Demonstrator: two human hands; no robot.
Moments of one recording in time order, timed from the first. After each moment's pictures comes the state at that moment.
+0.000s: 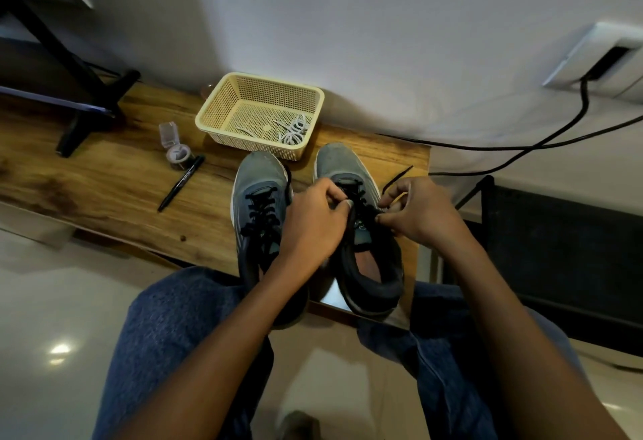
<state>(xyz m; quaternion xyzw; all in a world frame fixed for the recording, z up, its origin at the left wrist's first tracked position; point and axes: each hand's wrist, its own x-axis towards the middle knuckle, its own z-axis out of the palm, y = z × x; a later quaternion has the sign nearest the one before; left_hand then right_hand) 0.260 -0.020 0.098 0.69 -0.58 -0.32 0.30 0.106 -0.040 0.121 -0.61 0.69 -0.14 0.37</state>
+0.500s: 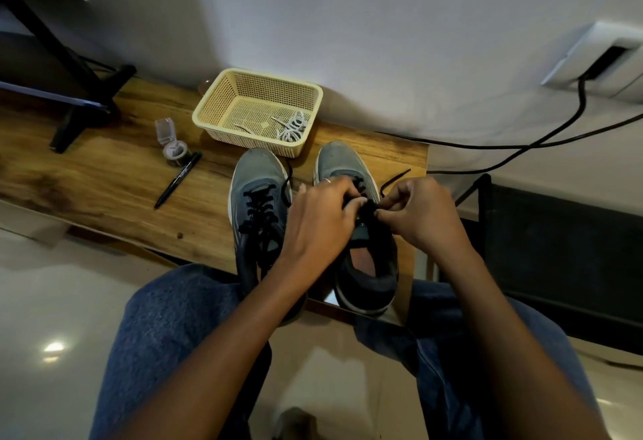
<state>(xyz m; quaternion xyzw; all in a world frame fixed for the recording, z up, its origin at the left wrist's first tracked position) 0.254 -0.017 0.104 0.64 -0.70 -0.20 0.26 0.109 -0.029 0.124 -0.62 0.70 -0.18 0.32</state>
